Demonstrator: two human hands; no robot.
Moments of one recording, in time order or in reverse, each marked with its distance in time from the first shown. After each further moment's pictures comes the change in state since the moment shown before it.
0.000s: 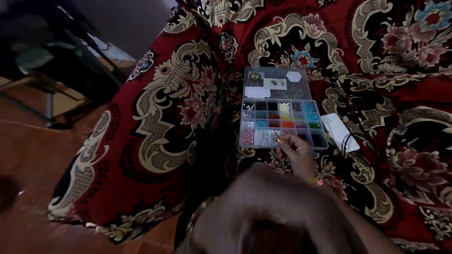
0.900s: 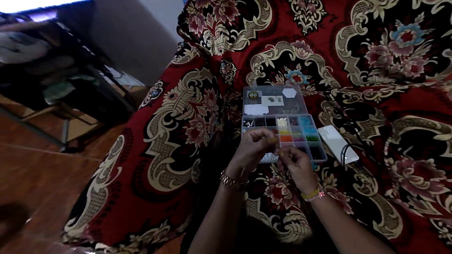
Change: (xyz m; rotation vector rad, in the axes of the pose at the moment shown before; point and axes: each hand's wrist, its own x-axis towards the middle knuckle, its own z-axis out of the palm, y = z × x) left_hand 0.009 -0.041 -0.089 -0.086 0.554 -0.614; right_hand 0.003 0.007 -0.001 0.076 0.028 -0.080
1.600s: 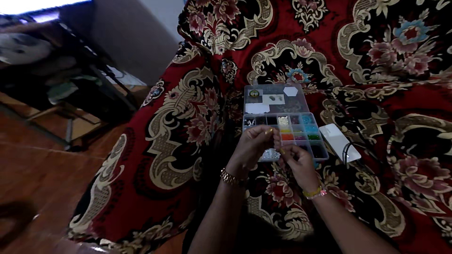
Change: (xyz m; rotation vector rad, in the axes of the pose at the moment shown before) left_hand -0.001 0.005 0.005 0.031 0.116 -0.032; right_hand 0.000 -0.001 -0.002 -0.041 -0.012 0.009
